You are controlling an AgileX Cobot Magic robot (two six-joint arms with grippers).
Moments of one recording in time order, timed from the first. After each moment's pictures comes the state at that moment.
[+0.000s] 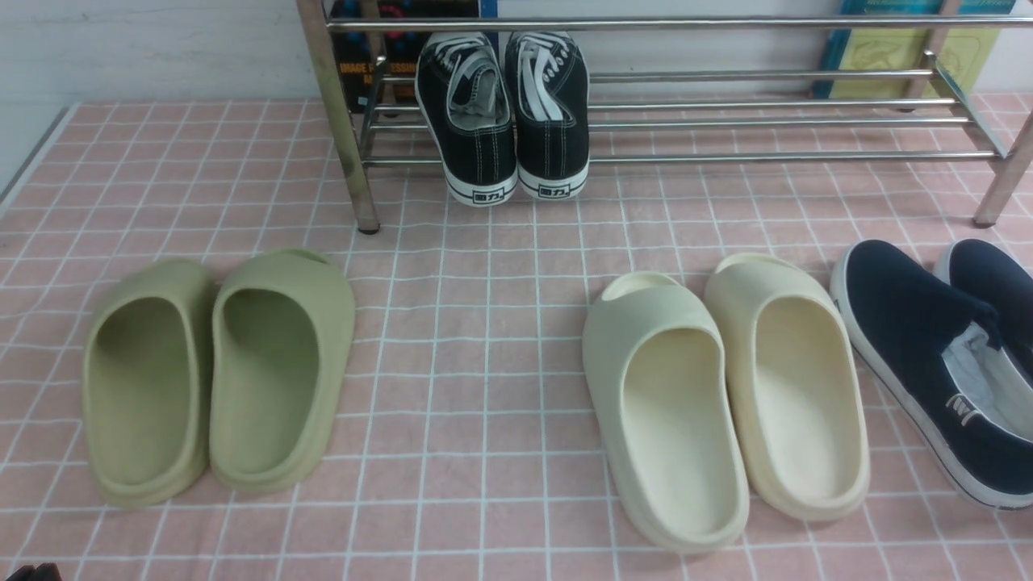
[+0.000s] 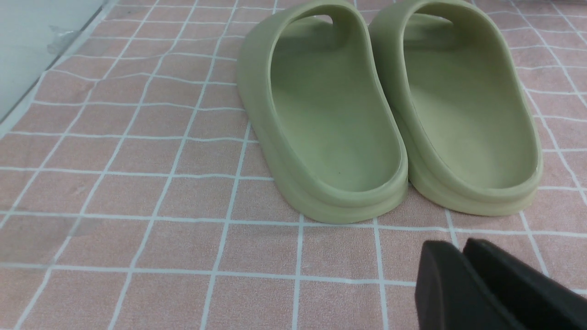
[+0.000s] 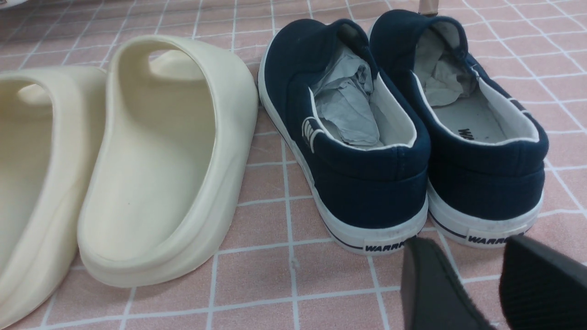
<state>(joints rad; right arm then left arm) -0.05 -0.01 0.01 0.02 0.38 0.12 -0.03 -0.01 0.02 0.14 0.37 -0.14</state>
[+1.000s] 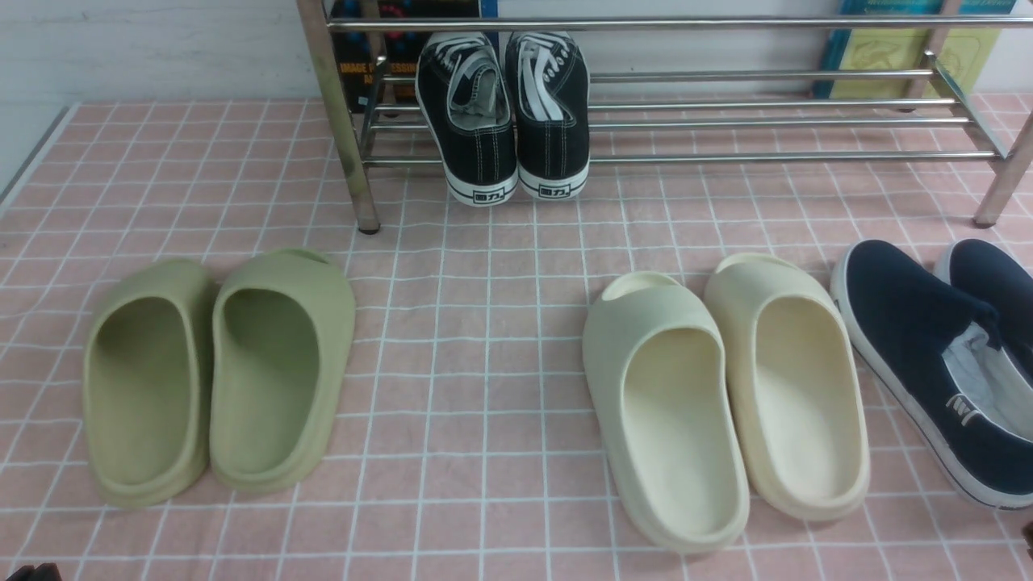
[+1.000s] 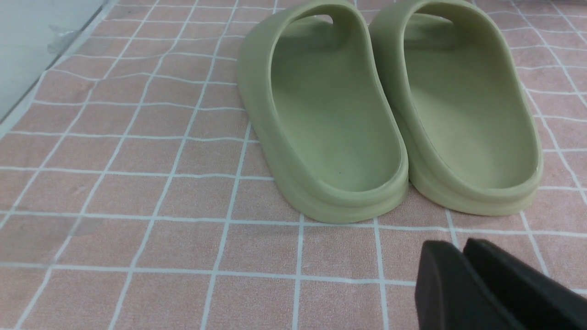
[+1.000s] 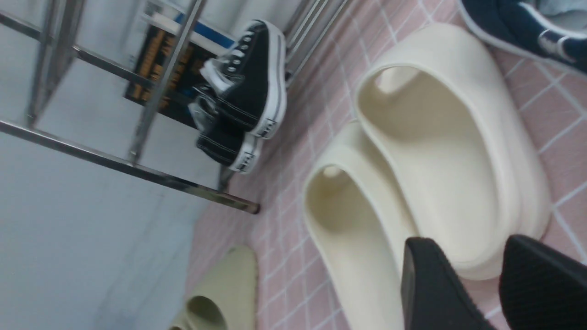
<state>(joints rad) -0.05 -0.01 0.02 1.02 0.38 0.11 -0.03 -0.01 0.02 0.14 0.37 -0.14</state>
